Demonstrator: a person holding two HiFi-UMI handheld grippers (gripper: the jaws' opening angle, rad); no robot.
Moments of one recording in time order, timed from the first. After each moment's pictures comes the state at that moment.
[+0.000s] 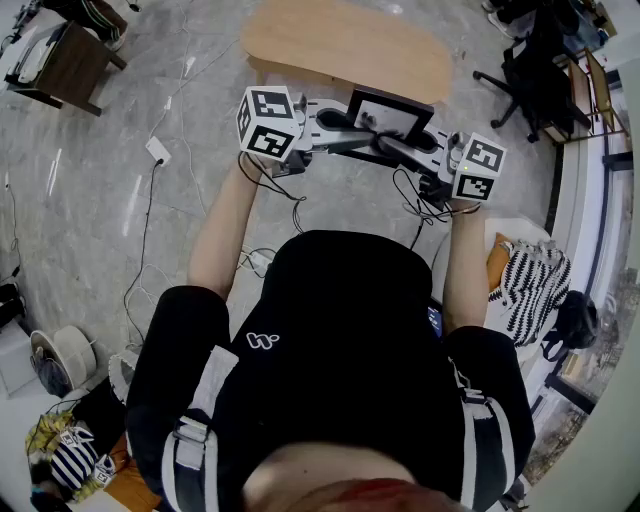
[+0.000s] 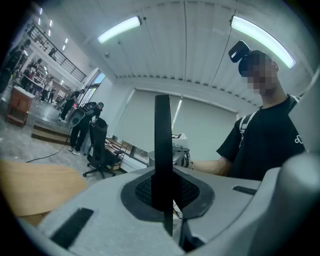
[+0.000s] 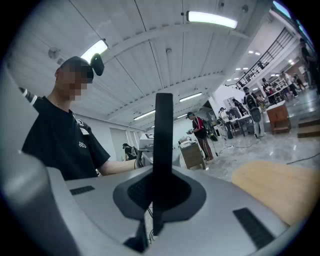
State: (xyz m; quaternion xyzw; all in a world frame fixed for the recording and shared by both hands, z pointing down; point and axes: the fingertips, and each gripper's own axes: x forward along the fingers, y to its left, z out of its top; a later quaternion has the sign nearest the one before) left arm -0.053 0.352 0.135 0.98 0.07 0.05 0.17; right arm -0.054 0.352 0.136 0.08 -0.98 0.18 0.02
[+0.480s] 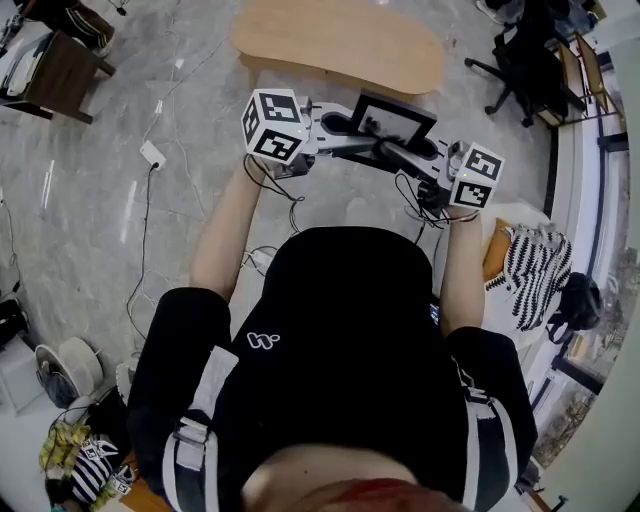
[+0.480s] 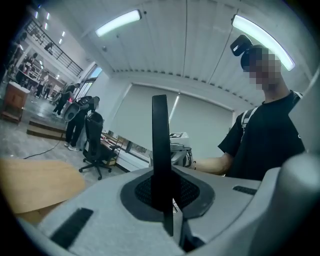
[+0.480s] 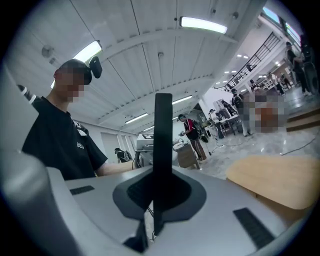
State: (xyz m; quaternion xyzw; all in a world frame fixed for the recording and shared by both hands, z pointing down) left arm -0.051 0.361 0.150 0.98 0.09 0.07 0.17; right arm -0.051 0.360 0.152 0.13 -0.97 0.21 0.01
